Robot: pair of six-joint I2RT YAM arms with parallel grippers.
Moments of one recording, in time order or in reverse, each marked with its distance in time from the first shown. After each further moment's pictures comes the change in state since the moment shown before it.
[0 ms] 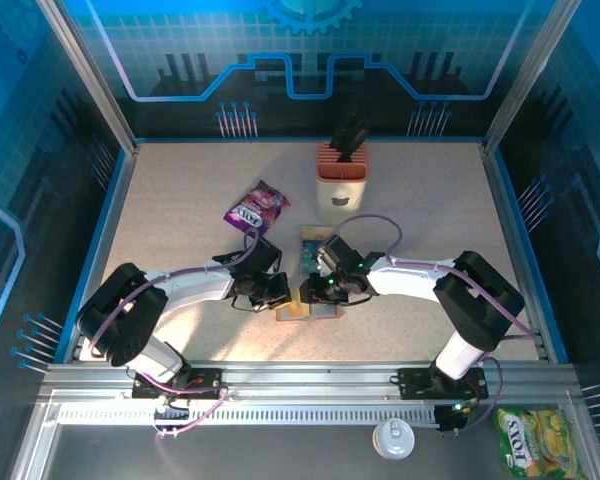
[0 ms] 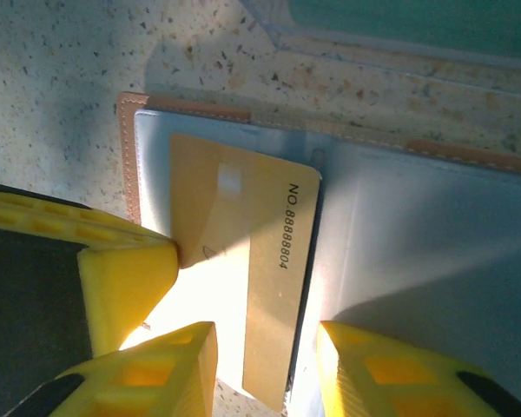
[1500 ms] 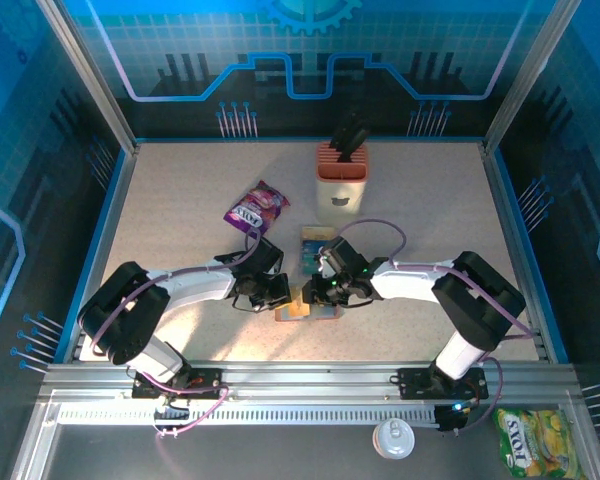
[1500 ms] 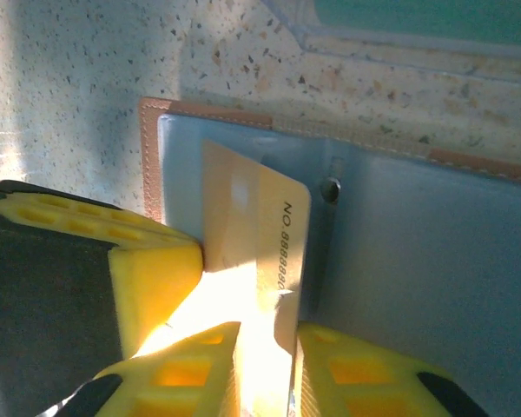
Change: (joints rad) left arm -0.007 0.015 0.007 -0.009 -0.010 0.006; right arm -0.017 -0.005 -0.079 0.138 -0.060 0.045
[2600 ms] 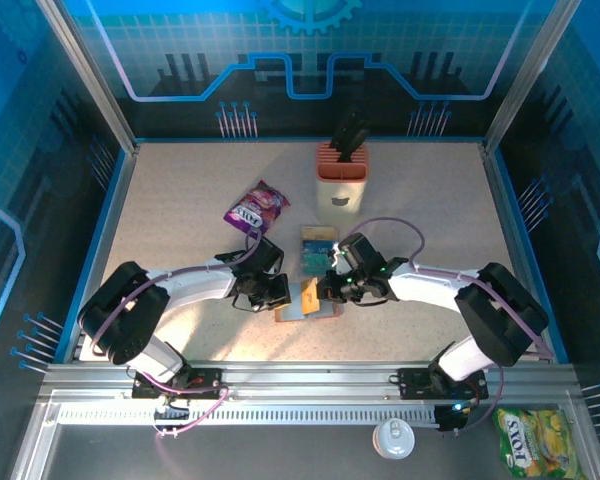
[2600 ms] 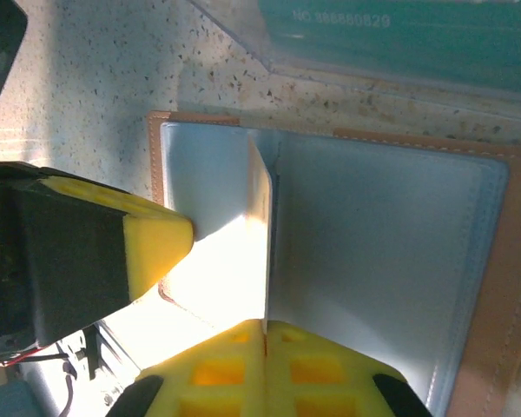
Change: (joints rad) left arm 0.000 0.000 0.016 -0.039 -0.008 0.024; right arm -0.085 -0.144 -0.067 -0.057 -0.037 -0.080
